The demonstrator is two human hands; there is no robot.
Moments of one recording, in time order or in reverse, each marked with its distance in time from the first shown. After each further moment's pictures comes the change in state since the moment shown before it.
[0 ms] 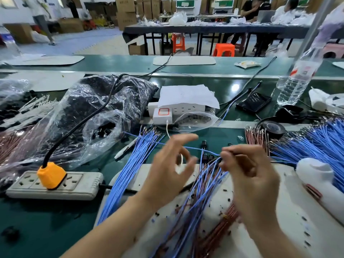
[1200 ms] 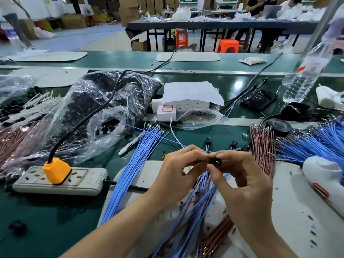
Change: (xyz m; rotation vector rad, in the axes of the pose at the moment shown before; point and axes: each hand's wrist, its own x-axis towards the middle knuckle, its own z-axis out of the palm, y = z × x) left_hand -0.005 -0.003 0.008 -0.309 -0.104 -0.038; right_hand -0.019 -0.004 0.013 0.014 -0.142 -0.088
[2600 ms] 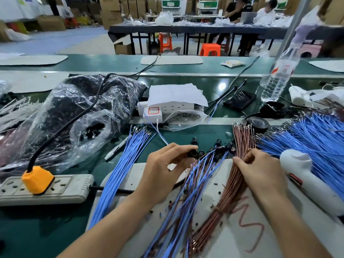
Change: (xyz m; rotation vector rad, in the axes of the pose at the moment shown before) left_hand 0.001 -0.003 -0.002 0.074 0.037 0.011; right_hand 0.038 0.043 -0.065 -0.996 -0.072 0.666
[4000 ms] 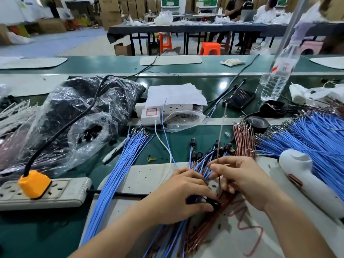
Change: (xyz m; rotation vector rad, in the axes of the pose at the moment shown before) left_hand -0.011 0.010 0.013 0.214 -0.647 0.048; right_hand -0.017 -0.017 -0.004 0.943 -0.705 0.019
